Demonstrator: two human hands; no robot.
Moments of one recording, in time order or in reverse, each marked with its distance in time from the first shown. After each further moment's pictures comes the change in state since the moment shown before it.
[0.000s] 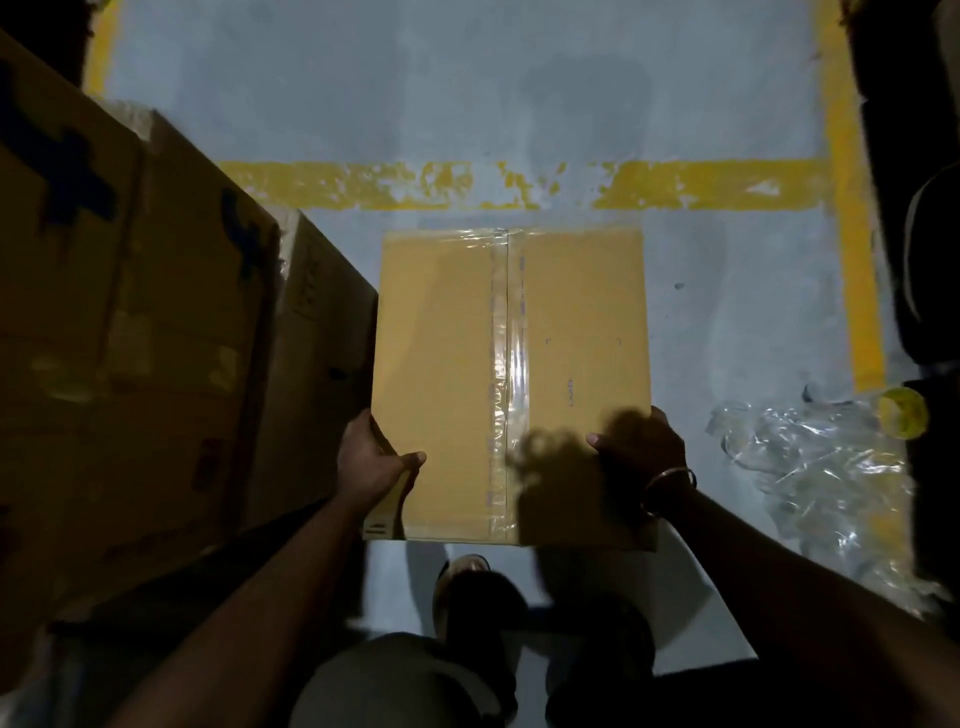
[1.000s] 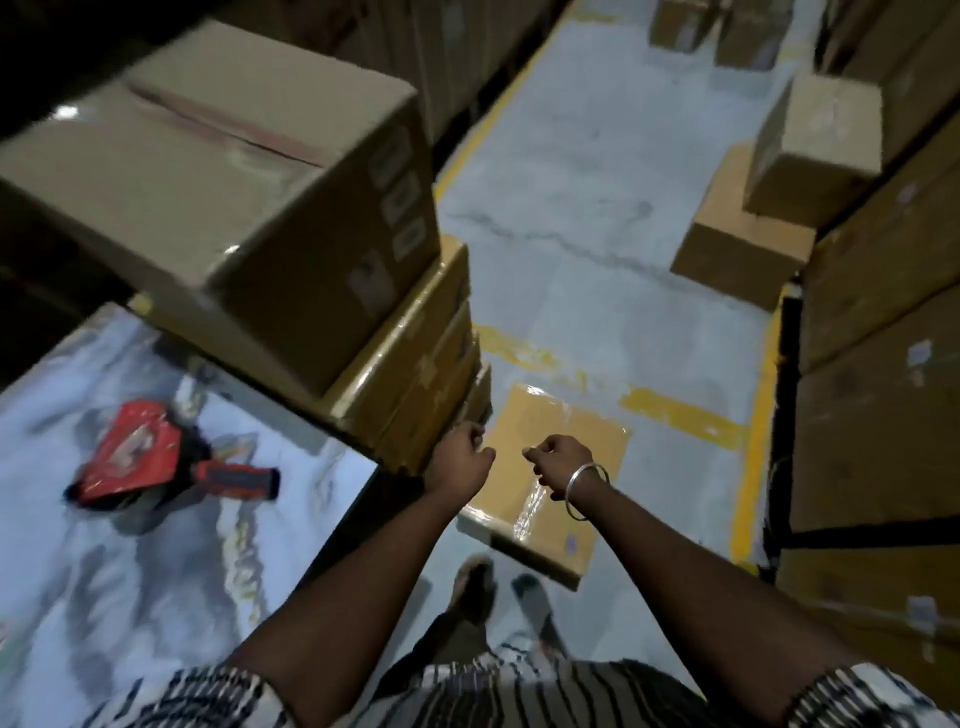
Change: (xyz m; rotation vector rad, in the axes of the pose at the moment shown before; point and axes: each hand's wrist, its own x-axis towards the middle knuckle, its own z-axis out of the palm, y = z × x) left_hand -0.421 0.213 -0.324 -0.276 0.195 0.069; right_hand -0.449 -0.287 -0.207 -0.172 -0.269 -0.381
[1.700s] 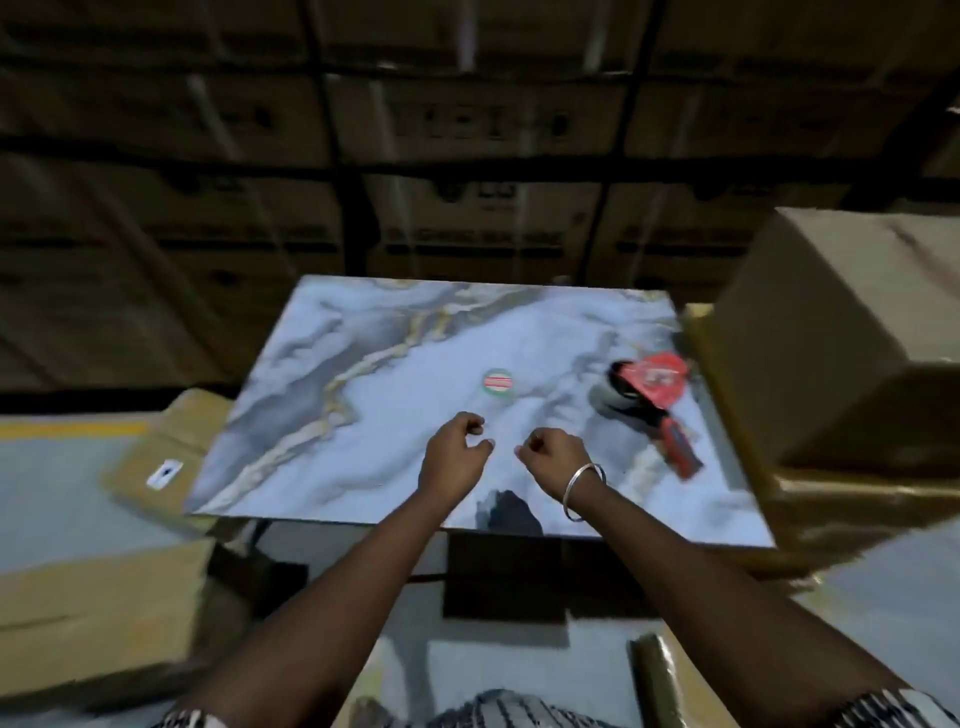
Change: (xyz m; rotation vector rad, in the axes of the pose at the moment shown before) left_hand -0.373 -0.295 -0.232 -0.531 0.989 -0.386; right_hand -0.328 -0.164 0.360 -0.690 -0.555 -1.005
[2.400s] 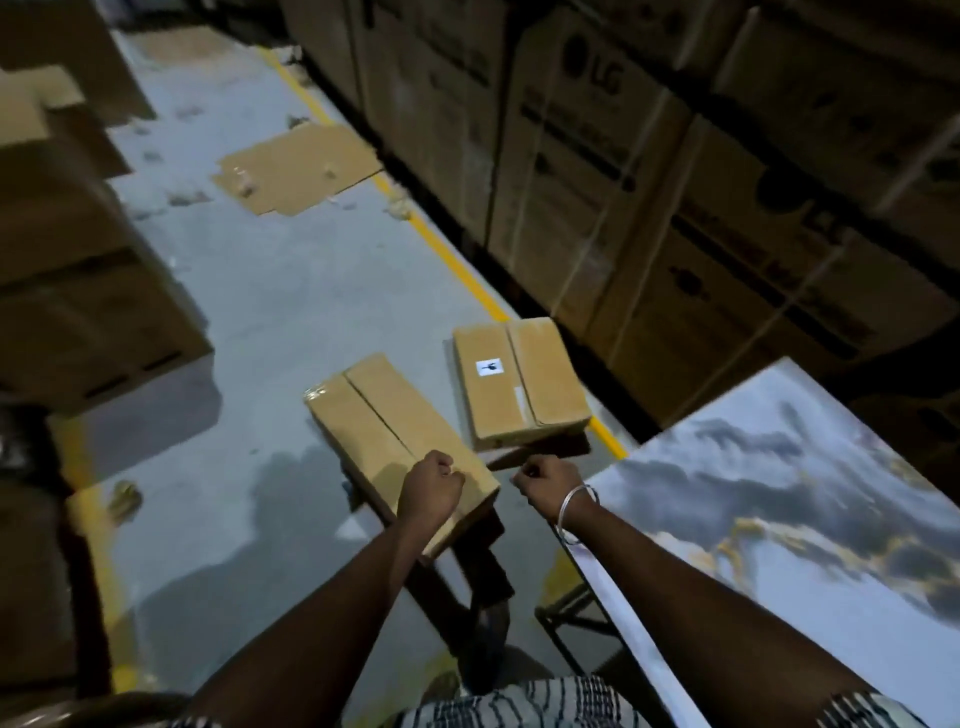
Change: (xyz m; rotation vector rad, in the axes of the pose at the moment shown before) left_hand -0.082 -0.318 -0.375 -0.289 0.760 -0.831; right_hand 0.032 -0.355 0.426 -0.432 -0.803 -0.522
